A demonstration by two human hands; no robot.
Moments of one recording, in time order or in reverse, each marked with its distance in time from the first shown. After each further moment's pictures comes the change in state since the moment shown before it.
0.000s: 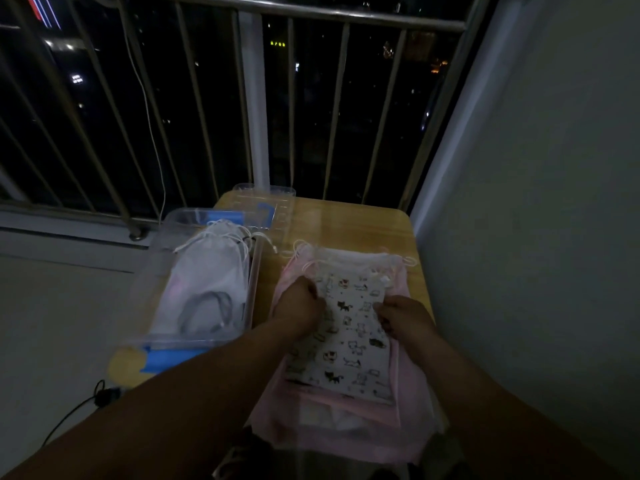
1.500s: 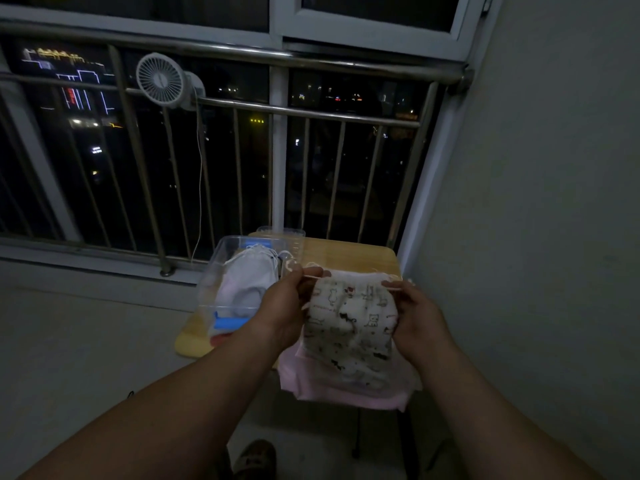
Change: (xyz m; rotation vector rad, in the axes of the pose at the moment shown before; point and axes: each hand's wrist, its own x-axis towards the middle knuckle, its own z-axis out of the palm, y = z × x) left_hand -0.174 0.033 -0.094 -1.297 -0.092 -0.072; right_hand -0.204 -0.058 -0.007 0.876 -0.127 -0.051
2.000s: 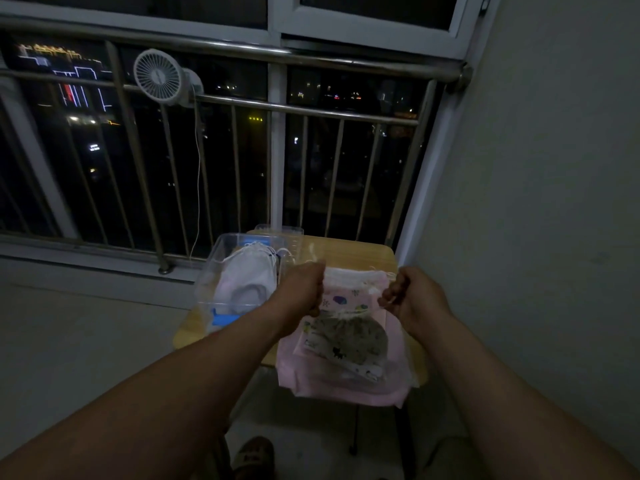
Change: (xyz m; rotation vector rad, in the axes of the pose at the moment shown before) left_hand -0.018 0.015 0.022 0.510 -0.133 0.142; right_hand 0.004 -0.024 0.014 -0.211 0.096 -0.096
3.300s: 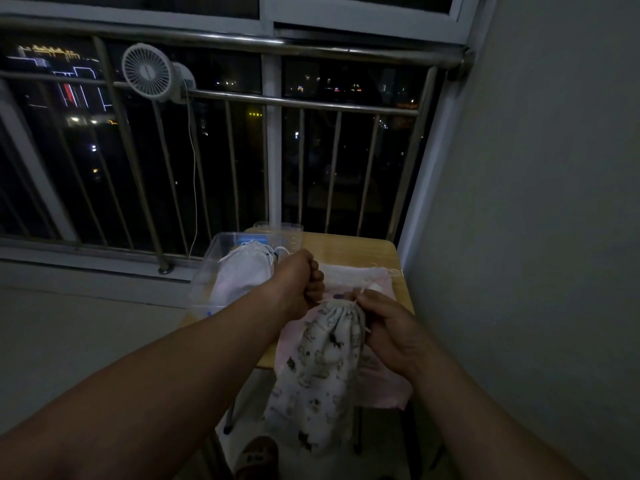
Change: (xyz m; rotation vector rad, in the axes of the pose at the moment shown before) left_hand 0.043 0.008 0.004 -0.411 0.159 -0.346; right_hand -0.009 0.050 0.000 0.062 -0.432 0.103
